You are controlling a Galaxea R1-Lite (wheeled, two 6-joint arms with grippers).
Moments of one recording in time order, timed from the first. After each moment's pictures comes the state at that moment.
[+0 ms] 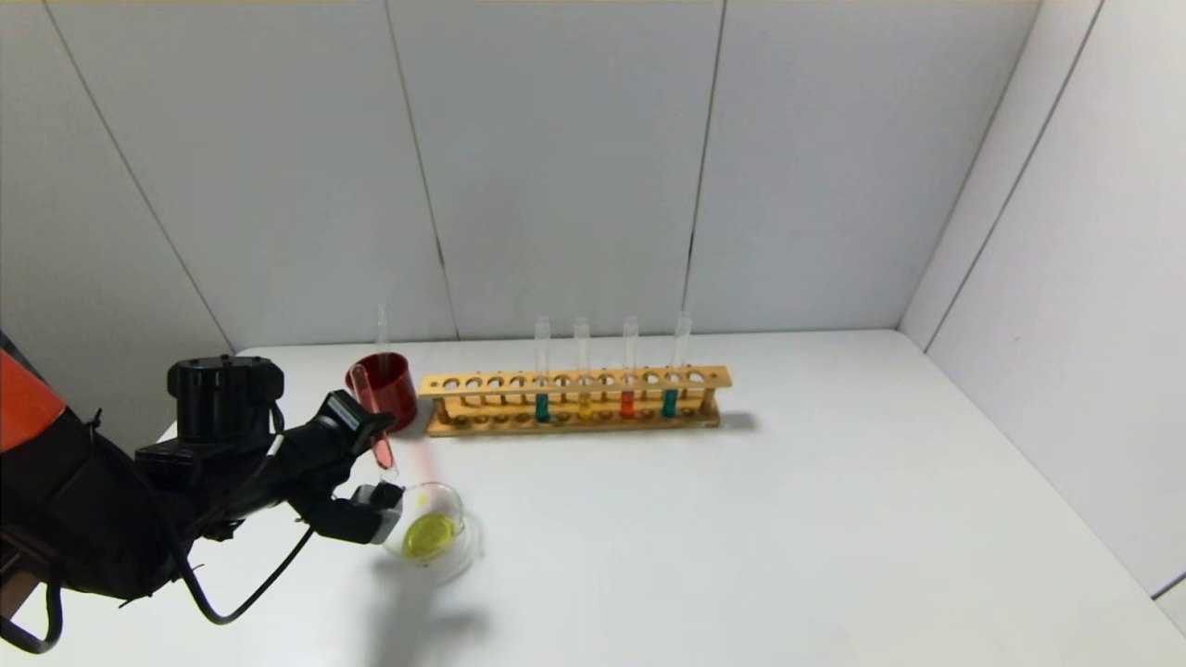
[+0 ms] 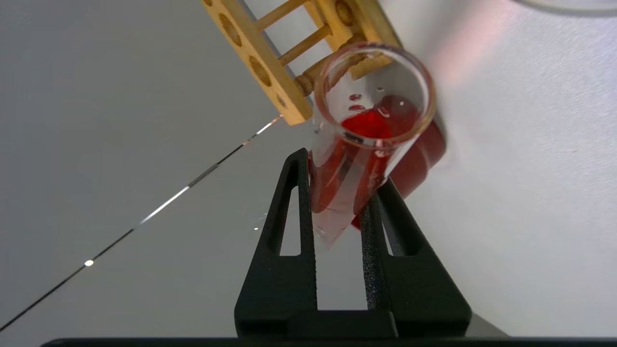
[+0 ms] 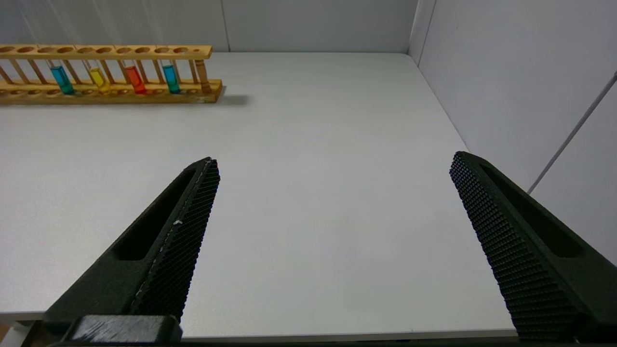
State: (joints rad) left arm -0.10 1.90 -0.52 -0.94 -0.23 2.12; right arm 0.00 0.00 0.00 0.00 0.01 0.00
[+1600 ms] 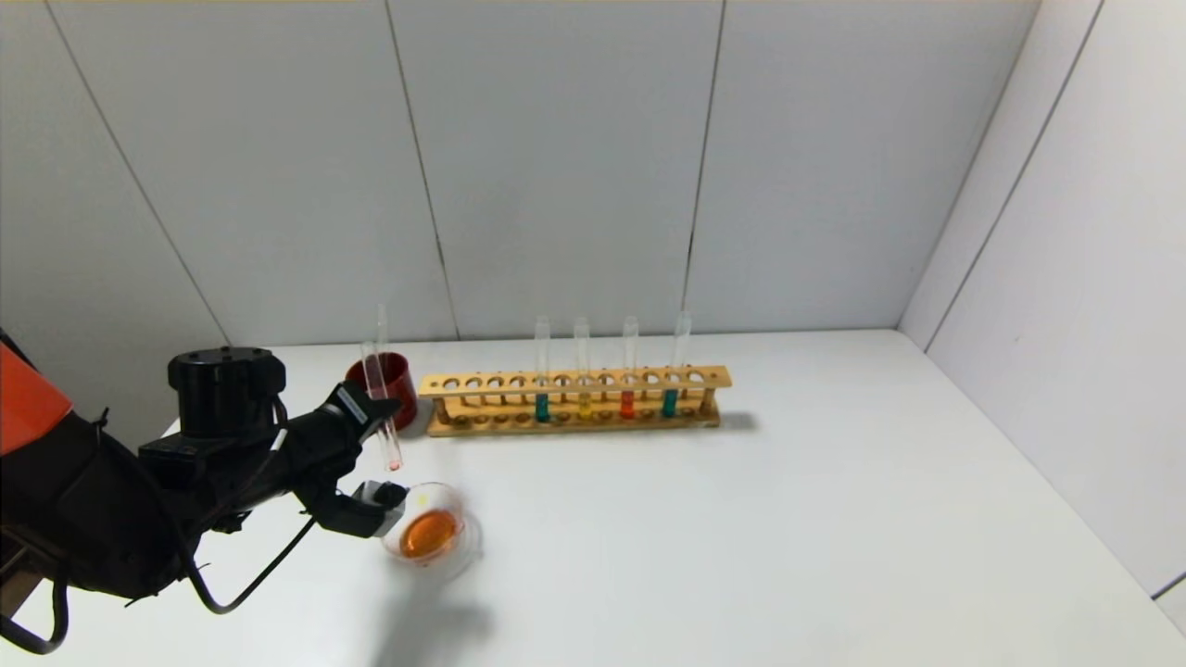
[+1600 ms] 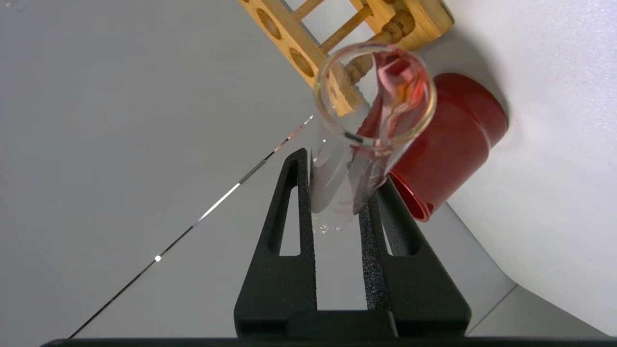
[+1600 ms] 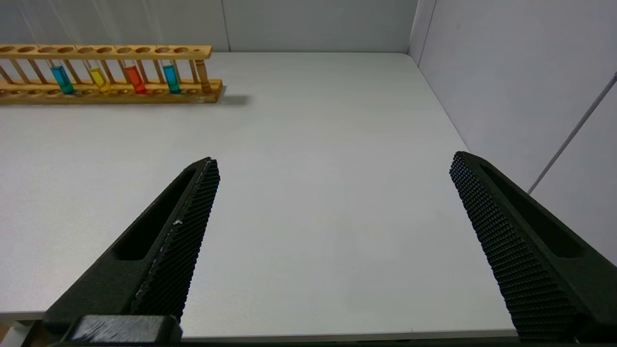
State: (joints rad) left arm -0.11 1.90 -0.53 -1.00 -0.23 2.23; right arm 0.00 0.00 0.00 0.00 0.01 0.00
